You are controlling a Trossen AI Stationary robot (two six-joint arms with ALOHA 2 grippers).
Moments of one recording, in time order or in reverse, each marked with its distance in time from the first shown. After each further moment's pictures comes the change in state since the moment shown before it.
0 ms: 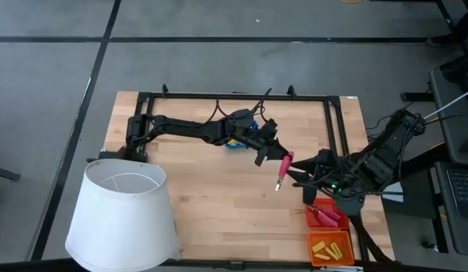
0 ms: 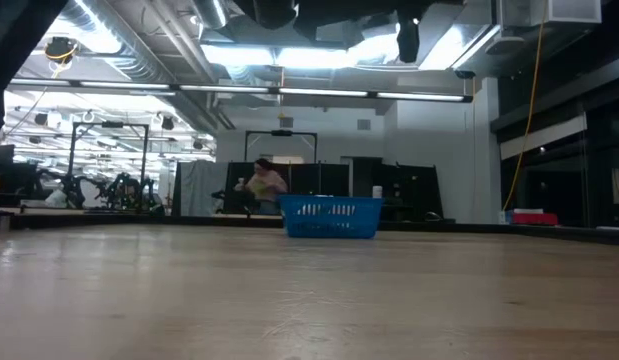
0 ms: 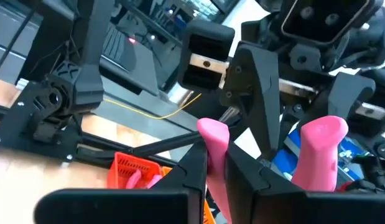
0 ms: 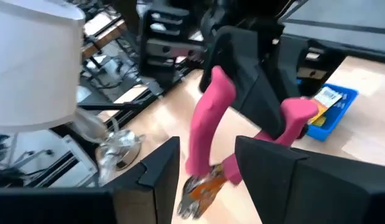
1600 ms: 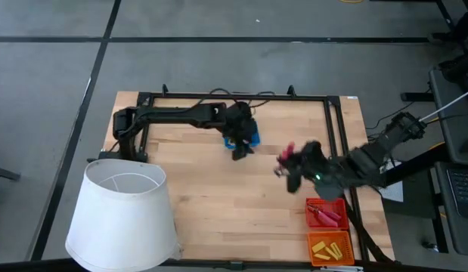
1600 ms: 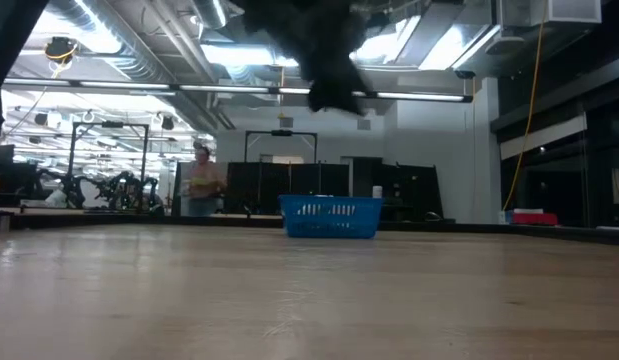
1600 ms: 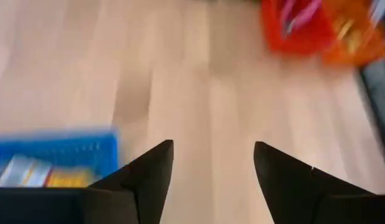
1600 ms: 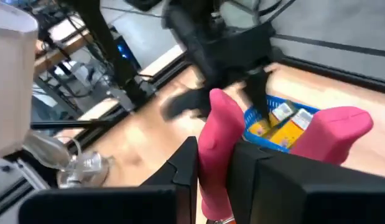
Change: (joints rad) left arm 0.144 -0.137 -0.013 -0.974 -0.224 0.664; right arm -0.138 0.042 0.000 0.088 -0.052 -0.146
